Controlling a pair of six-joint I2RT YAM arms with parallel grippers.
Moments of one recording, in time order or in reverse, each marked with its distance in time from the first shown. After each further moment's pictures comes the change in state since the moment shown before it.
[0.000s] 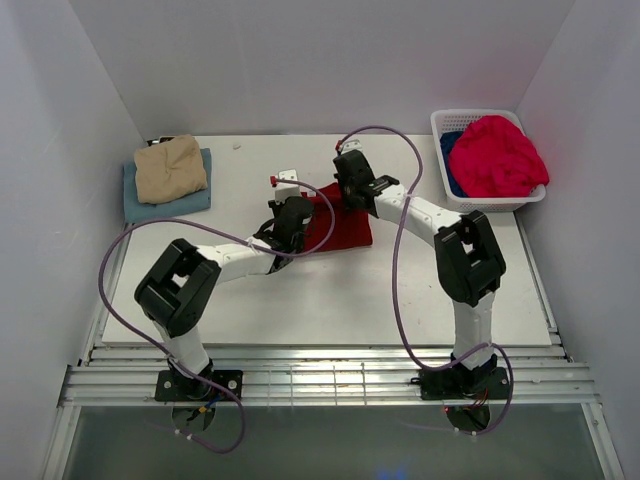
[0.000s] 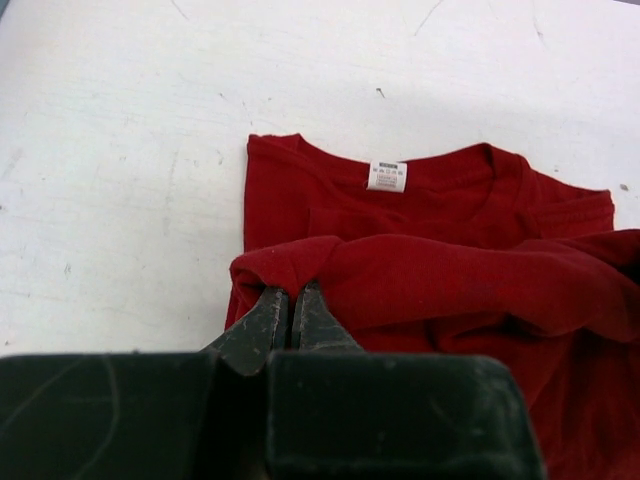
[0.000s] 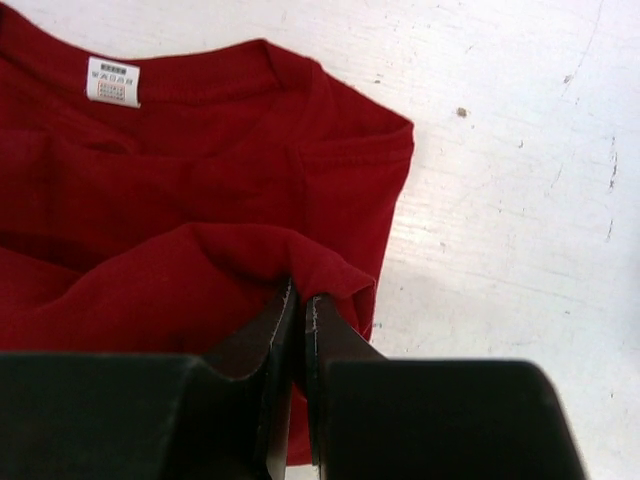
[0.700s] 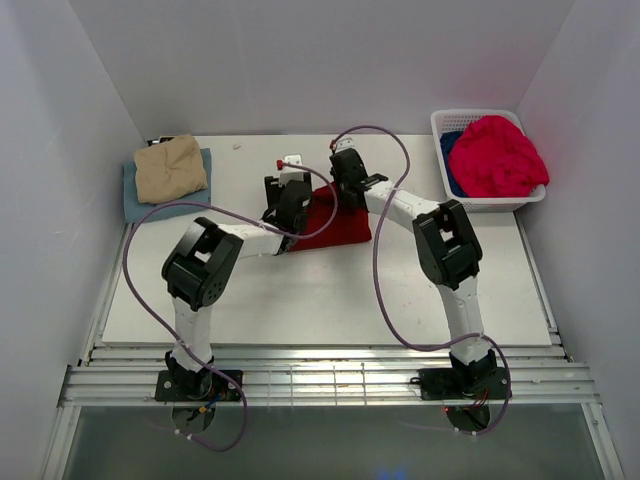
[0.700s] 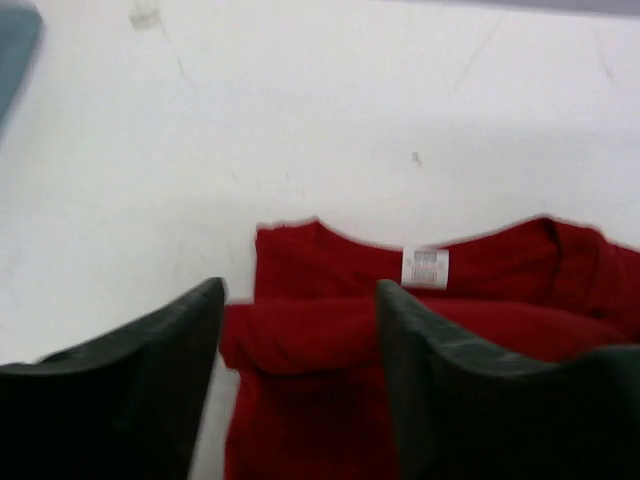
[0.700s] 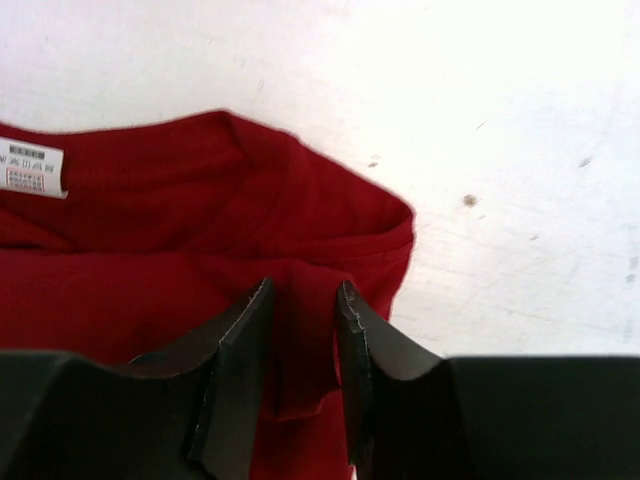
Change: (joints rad) left arm 0.108 0.257 0.156 0.171 0.046 0.185; right arm -0.047 0.235 0.158 0.095 -0.004 -0.089
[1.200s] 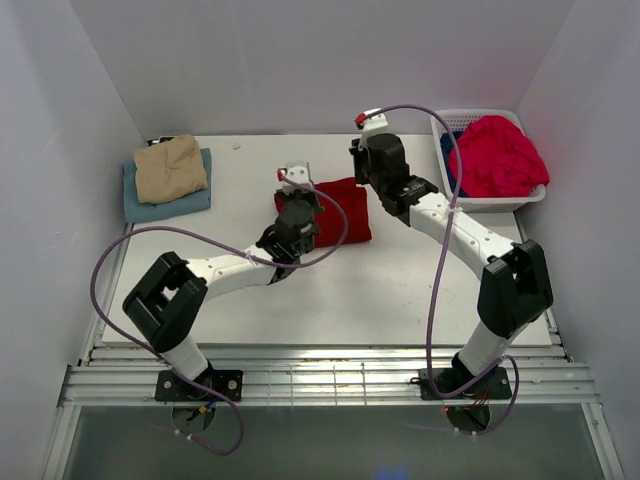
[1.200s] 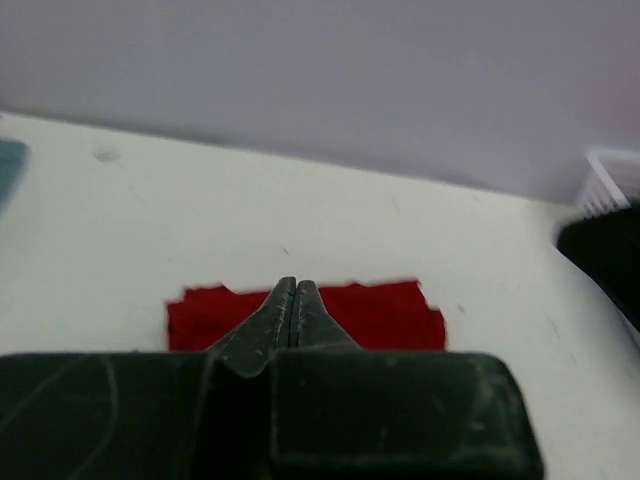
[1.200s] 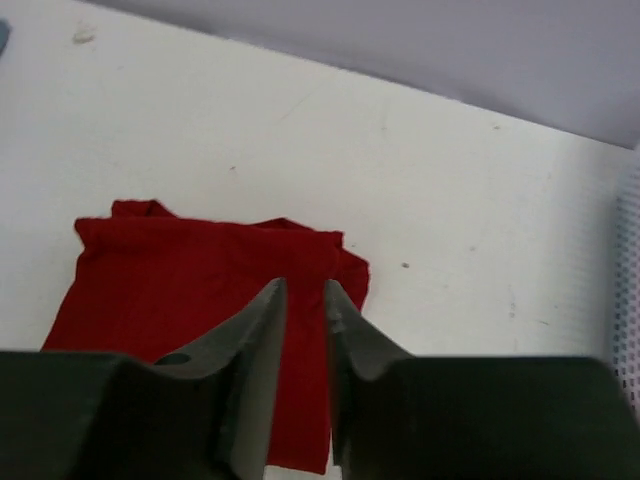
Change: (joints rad) left arm -0.170 -0.353 -0.127 0.203 -0.108 0.077; right arm 0.006 -0.539 -0.305 0.203 -0.053 -0.043
